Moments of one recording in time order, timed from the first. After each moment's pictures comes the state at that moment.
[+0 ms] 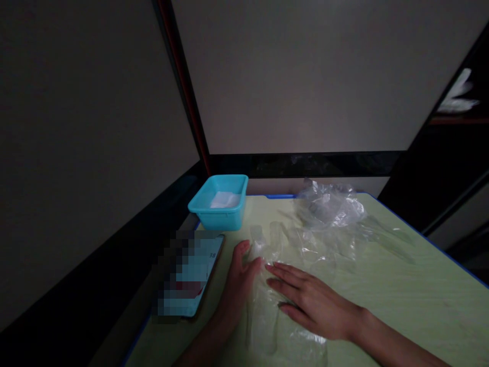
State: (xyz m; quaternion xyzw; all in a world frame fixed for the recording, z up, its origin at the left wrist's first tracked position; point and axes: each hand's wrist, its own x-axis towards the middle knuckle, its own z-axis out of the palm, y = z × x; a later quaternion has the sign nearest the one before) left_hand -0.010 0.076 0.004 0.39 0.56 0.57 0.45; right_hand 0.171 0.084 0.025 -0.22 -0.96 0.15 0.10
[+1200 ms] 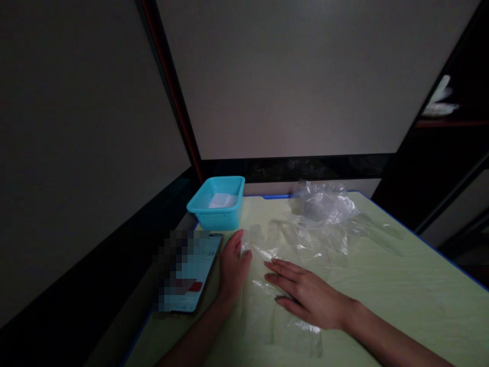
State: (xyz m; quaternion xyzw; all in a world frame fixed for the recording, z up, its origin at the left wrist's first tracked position) left_hand -0.021 0.106 -0.012 0.47 0.59 0.60 0.26; right_hand 0.172 0.085 0.020 -0.23 -0.95 0.17 0.12
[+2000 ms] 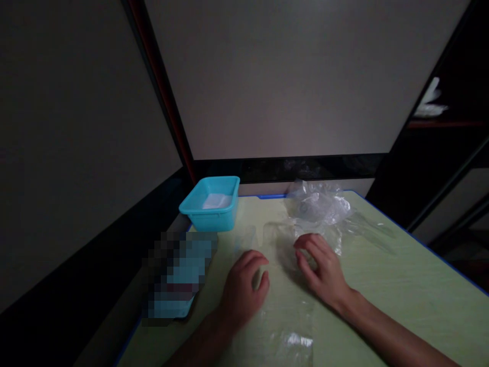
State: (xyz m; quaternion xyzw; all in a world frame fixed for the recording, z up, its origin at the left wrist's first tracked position) left_hand -0.001 0.069 0.008 0.76 0.48 0.42 0.11; right_hand 0.186 0.100 0.019 -0.41 -0.82 0.05 0.40
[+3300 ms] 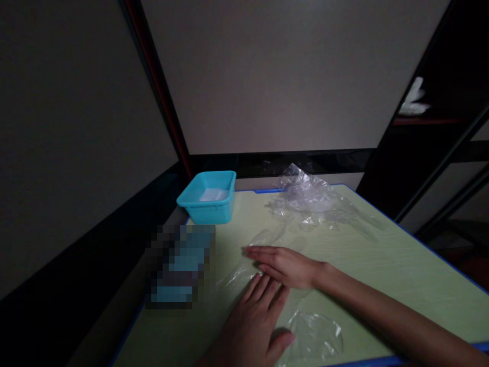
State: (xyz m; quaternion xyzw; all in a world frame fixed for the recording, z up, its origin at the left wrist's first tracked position) left_hand 0.004 0.010 0.010 0.89 0.43 0.04 0.15; right_hand 0.148 0.105 0.029 -0.16 -0.95 0.21 0.14
